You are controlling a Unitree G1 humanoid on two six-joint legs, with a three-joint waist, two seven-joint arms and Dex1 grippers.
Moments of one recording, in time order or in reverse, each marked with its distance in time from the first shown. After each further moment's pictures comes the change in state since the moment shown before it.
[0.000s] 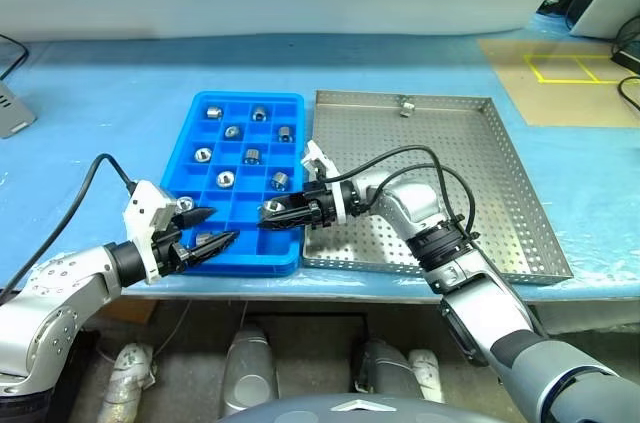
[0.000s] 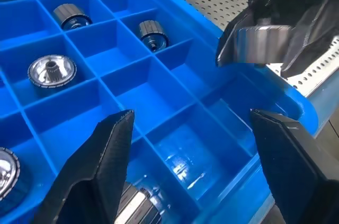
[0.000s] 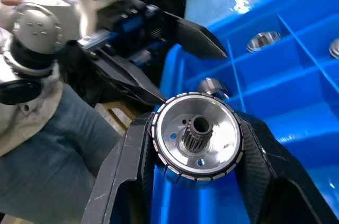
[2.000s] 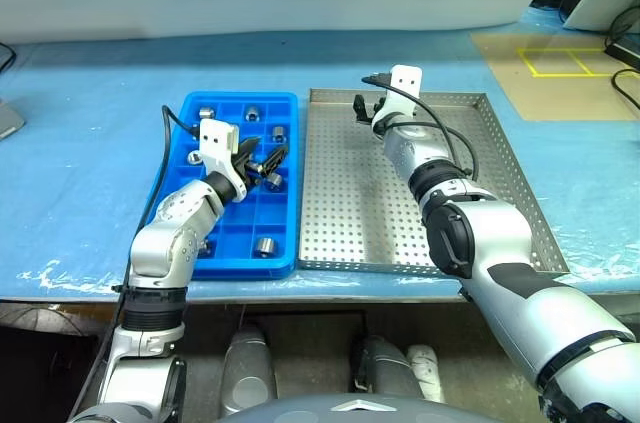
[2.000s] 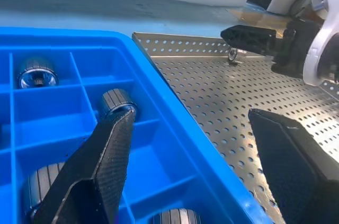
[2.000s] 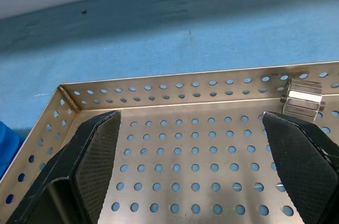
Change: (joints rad) left arm -0.501 -0.466 -0.198 0.359 0.232 -0.110 0.324; right arm -0.471 0.035 -0.582 0.927 -0.227 -0.644 -1.227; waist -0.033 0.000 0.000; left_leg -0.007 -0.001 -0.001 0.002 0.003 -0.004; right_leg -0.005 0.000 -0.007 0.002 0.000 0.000
